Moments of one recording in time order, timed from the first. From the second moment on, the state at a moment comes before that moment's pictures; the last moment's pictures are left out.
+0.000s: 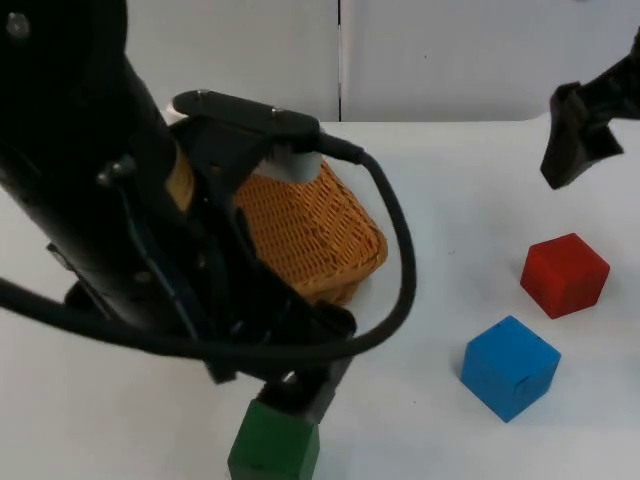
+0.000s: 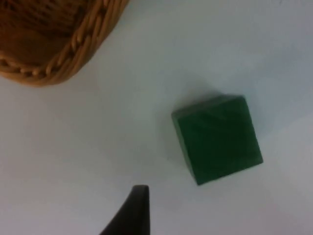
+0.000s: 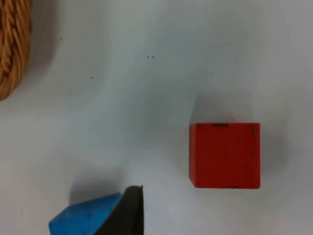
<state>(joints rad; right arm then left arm) 0.35 1.73 -1.22 -0.02 0.73 -0.04 -0.81 1.51 -0.85 0.03 0.69 -0.33</state>
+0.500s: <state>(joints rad) 0.33 1.81 -1.22 -0.02 0.64 -0.04 -0.81 1.59 -0.85 0.20 0.65 -0.57</state>
